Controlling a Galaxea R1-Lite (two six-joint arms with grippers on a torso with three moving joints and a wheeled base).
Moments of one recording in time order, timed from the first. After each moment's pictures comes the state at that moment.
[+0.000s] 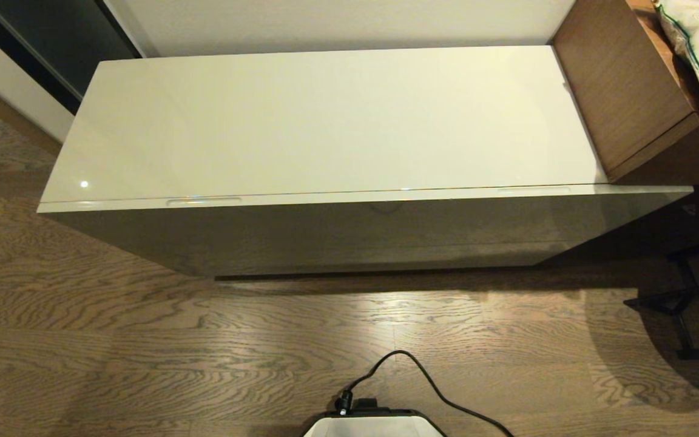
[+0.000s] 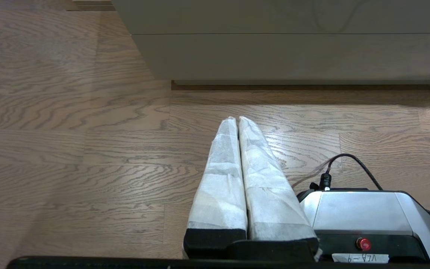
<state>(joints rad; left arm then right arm) 0.01 0.00 -0.02 0.04 0.00 0.00 0.01 0.00 0.00 -0.02 -0.03 0.07</state>
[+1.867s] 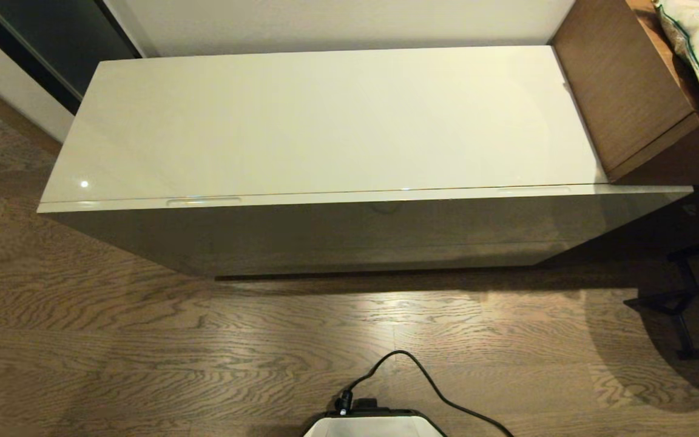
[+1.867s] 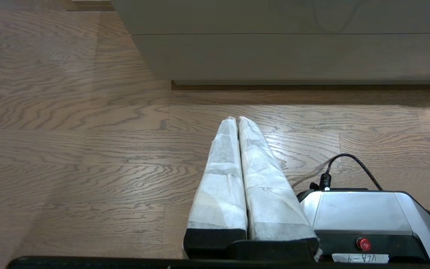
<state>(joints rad) 0.01 0.00 -0.02 0.04 0.00 0.01 0.01 0.00 0.00 -0.02 -0.03 0.07</state>
